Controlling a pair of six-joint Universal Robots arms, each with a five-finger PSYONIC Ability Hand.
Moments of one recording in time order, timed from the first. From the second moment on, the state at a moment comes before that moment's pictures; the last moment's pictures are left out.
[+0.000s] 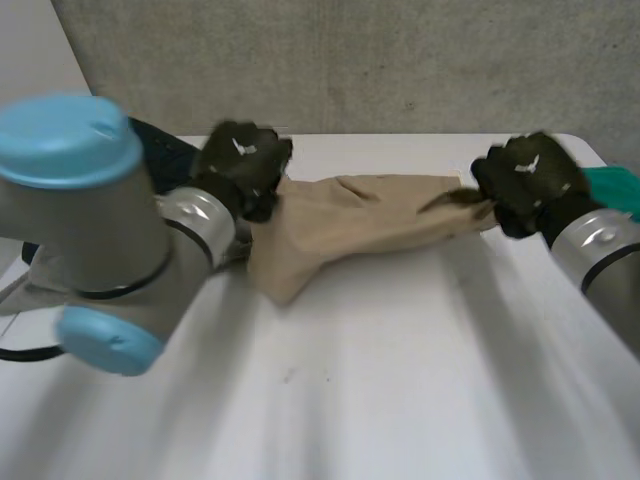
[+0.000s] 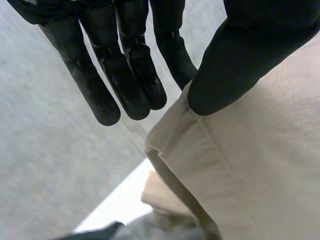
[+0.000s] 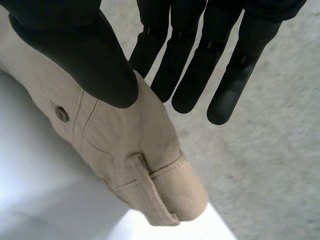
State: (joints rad) left arm 4.11 -1.92 -1.29 3.18 -1.60 3.51; right arm 1.82 -1.44 1.63 -0.14 1.30 2.58; left_hand 1.14 1.19 1.19 1.20 0.99; right_hand 1.10 1.19 1.19 1.20 1.00
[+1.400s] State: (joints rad) left arm 4.11 -2.16 -1.18 3.48 -1.58 3.63; right arm 1.84 -1.43 1.69 0.10 1.53 2.82; left_hand 1.14 1.20 1.19 1.20 1.00; right_hand 0.35 0.35 0.31 0.32 0.11
